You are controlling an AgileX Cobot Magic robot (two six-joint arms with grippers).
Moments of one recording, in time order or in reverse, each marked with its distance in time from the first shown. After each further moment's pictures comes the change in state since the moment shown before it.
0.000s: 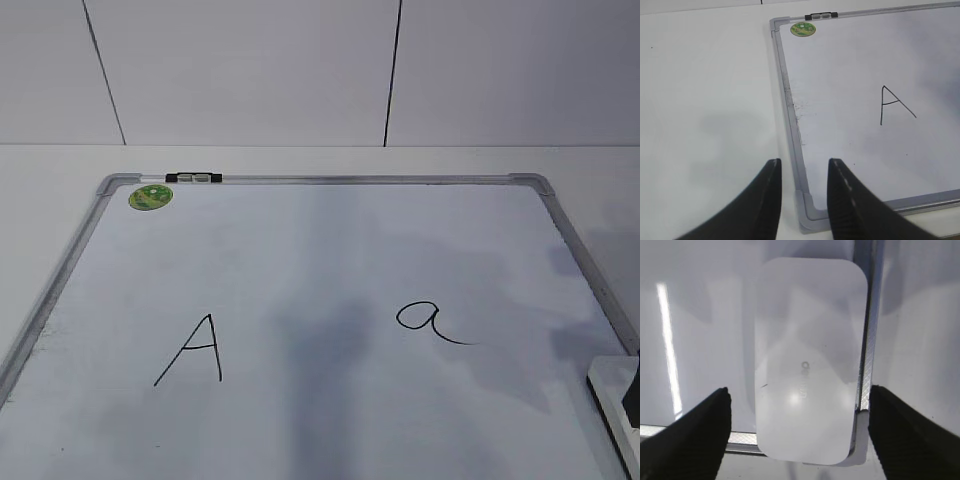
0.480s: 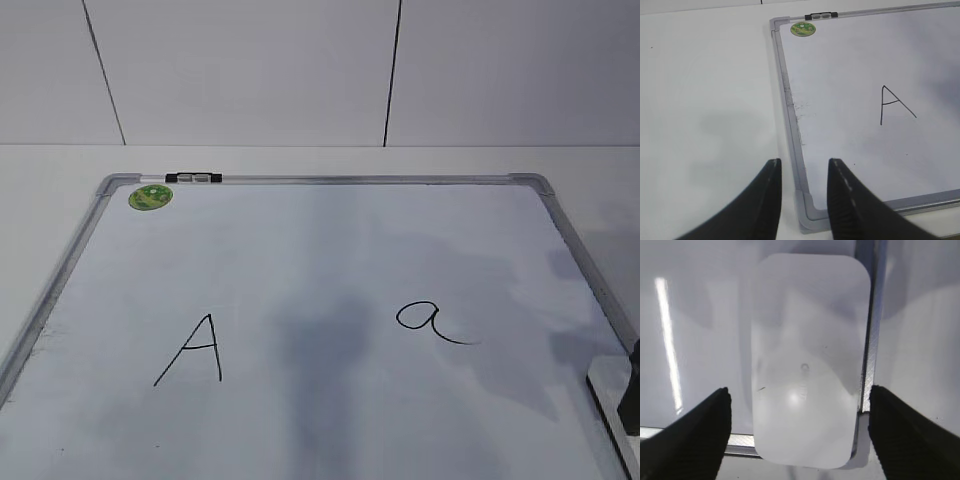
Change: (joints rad) left arm 0.000 0.000 0.000 0.000 0.000 0.000; right arm 0.000 0.041 0.000 0.002 -0.006 0.000
